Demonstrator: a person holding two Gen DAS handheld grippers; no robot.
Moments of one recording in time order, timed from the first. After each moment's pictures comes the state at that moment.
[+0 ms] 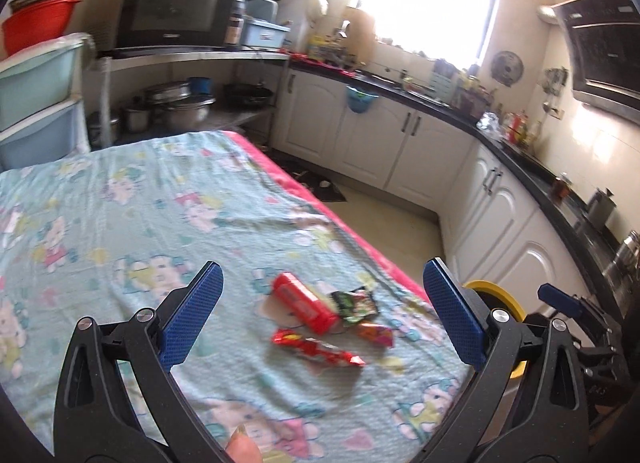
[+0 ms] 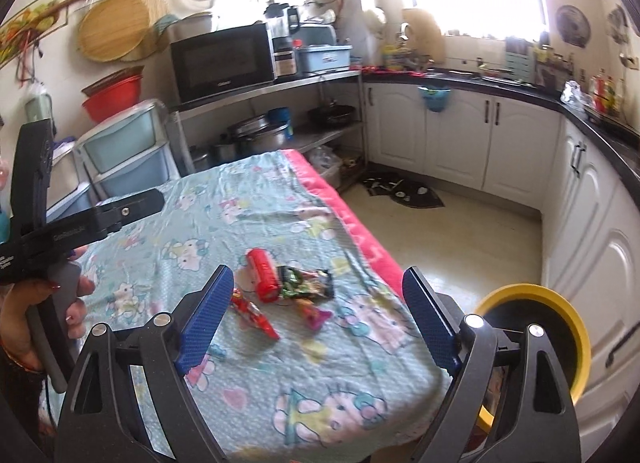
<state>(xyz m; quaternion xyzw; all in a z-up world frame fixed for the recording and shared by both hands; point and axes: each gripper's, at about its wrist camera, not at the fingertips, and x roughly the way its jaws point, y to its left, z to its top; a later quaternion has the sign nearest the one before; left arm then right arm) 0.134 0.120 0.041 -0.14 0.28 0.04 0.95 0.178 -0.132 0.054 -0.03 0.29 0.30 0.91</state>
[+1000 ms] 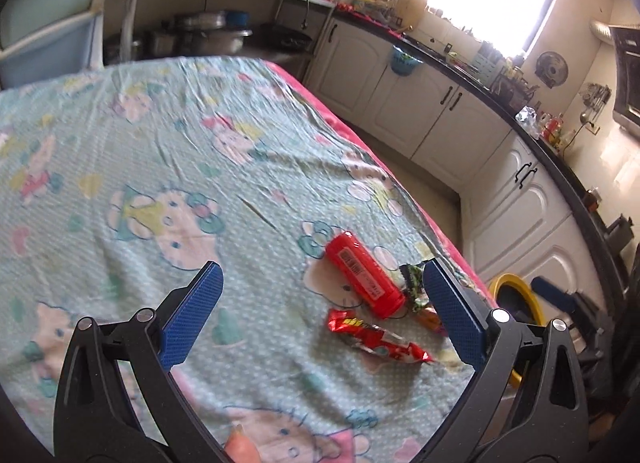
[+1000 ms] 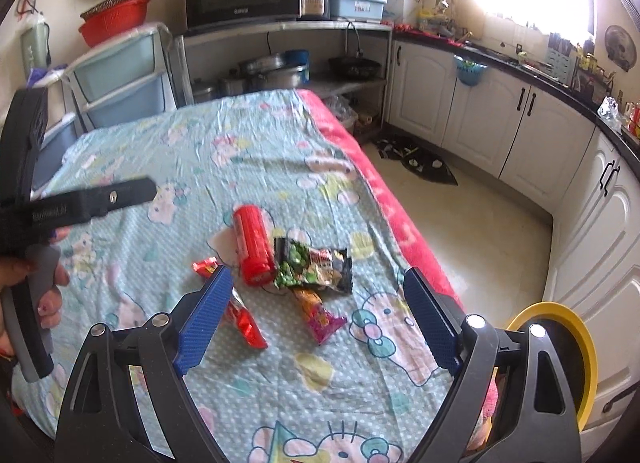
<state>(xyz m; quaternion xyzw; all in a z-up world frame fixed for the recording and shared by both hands) 0.183 0.173 -0.041 -0.22 0.36 0.06 0.91 0.238 -0.061 -0.013 -0.13 0.35 0.31 0.87</state>
